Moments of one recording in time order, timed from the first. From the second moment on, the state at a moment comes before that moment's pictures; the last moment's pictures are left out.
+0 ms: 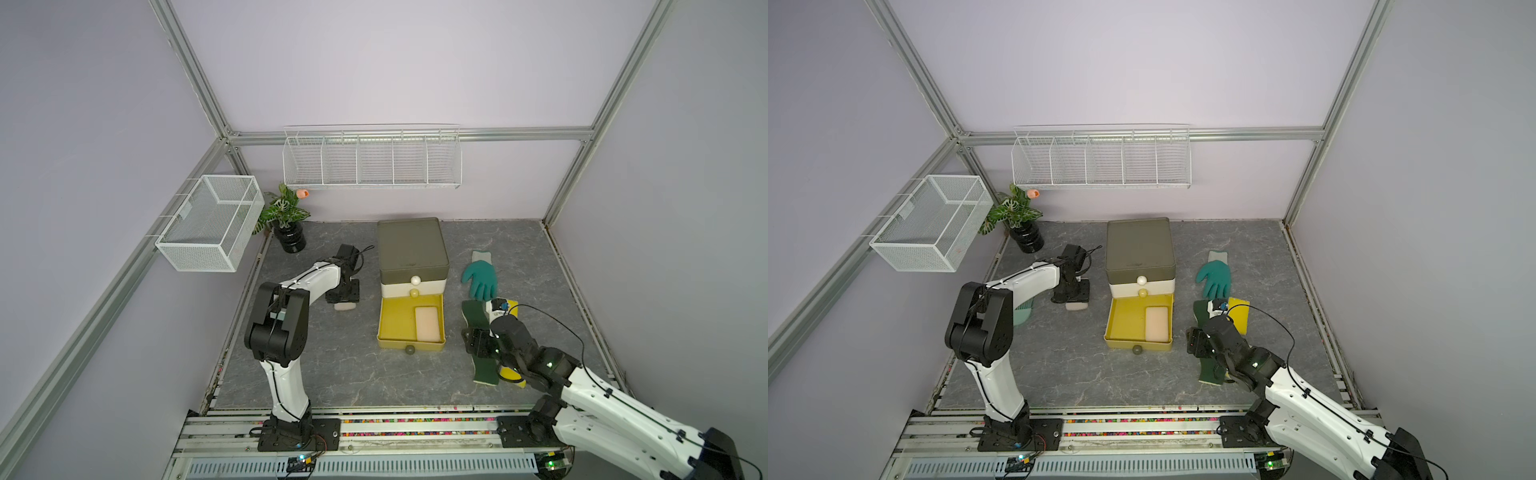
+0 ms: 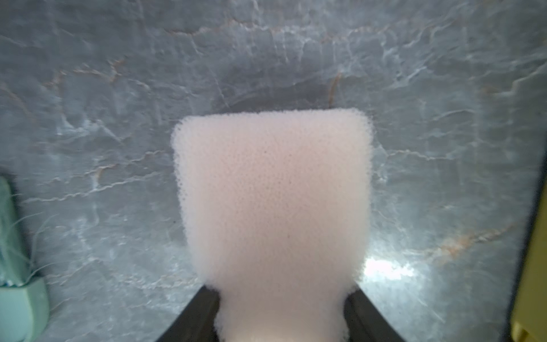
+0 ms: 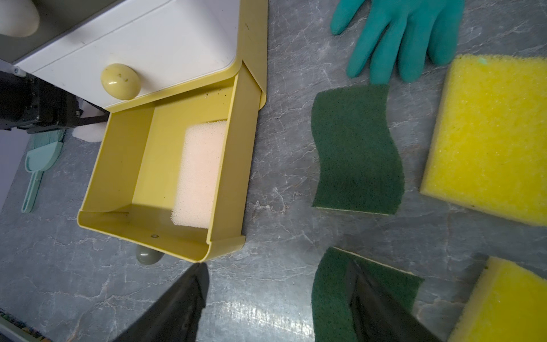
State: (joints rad) left arm -0.33 1.91 1.28 -0.69 -0.12 -0.30; right arm 0.75 0.80 0.48 -0.45 0.21 0.70
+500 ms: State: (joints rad) left arm -0.33 1.95 1.31 -0.69 -0.12 -0.30; right arm 0.75 0.80 0.48 -0.45 0.21 0.70
